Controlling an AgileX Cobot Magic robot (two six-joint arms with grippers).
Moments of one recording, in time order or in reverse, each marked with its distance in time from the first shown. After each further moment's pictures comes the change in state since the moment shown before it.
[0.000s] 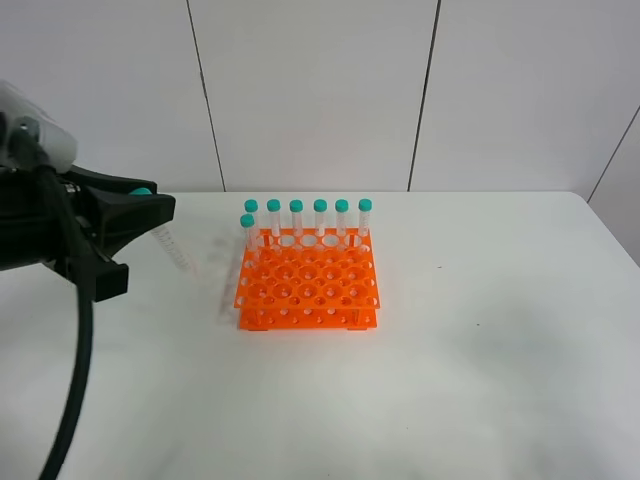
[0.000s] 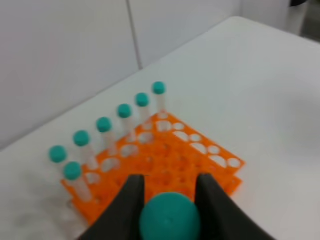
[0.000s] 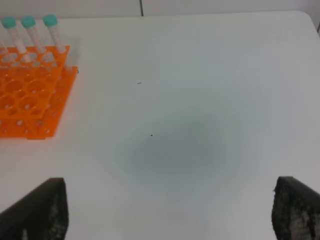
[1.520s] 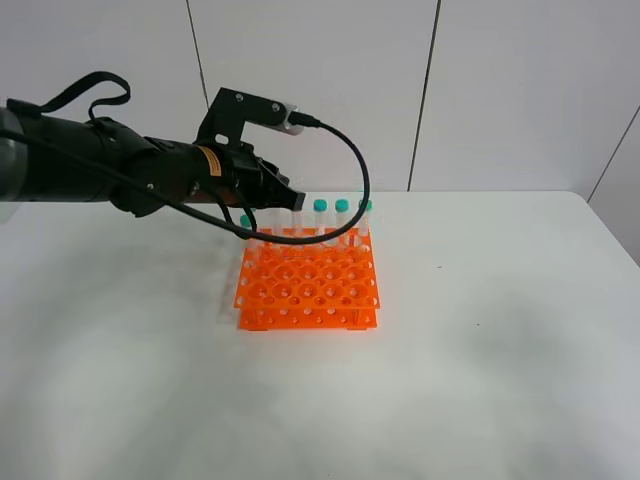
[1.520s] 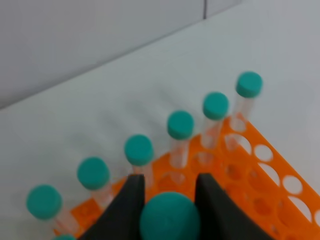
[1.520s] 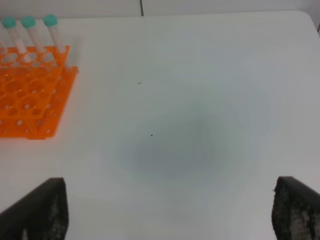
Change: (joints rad) left arm -0.059 0.867 -0.530 1.233 -0.229 -1.375; right arm 0.000 0.000 0.000 0.000 0.000 0.000
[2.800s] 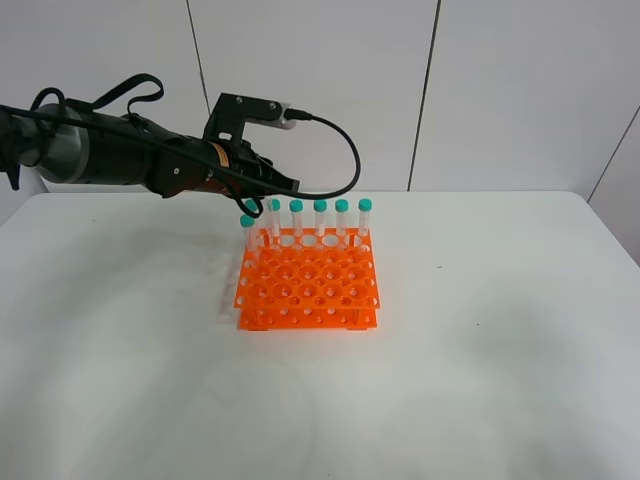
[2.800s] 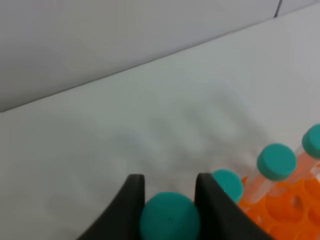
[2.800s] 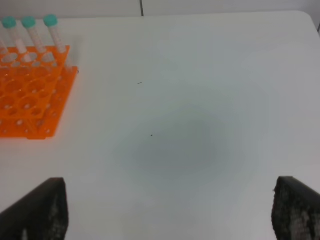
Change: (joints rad) left arm 0.068 0.169 -0.168 0.001 0.061 -0.054; right arm 0.000 0.000 0.000 0.000 0.000 0.000
